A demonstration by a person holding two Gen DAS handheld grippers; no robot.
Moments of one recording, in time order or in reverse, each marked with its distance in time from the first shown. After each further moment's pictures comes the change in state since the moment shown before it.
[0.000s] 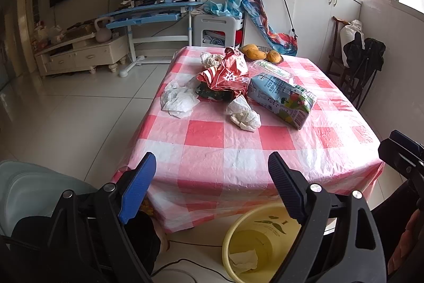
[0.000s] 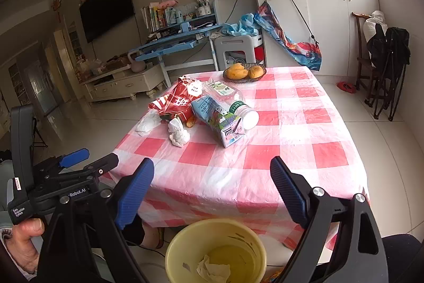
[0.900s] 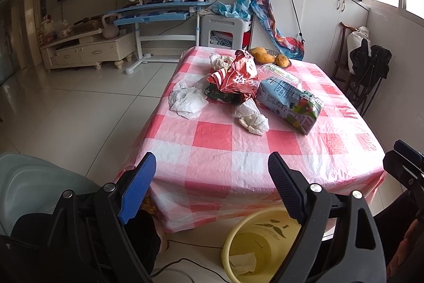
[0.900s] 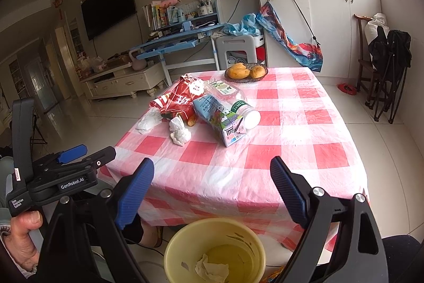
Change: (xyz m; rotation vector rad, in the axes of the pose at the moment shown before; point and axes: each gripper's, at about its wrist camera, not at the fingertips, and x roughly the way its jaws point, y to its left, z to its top) left arm 0.001 0.007 0.002 -0.043 -0.002 0.022; right arm 0.002 0.004 -0.001 -0.007 0.002 -0.001
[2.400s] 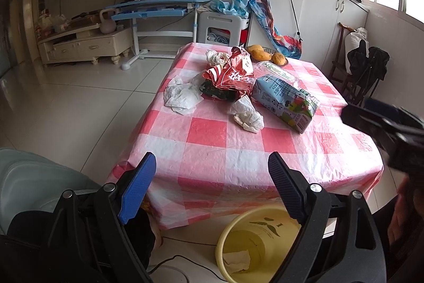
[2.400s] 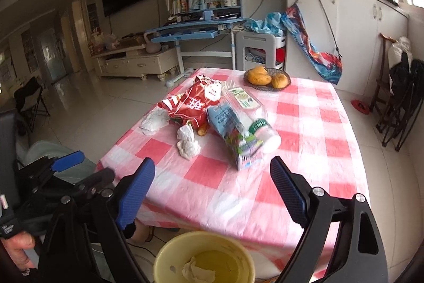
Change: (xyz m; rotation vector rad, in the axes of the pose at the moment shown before) left arm 0.002 -0.003 -0.004 -0.017 0.014 -0.025; right arm 0.053 0.021 0.049 -0.192 0.079 0.042
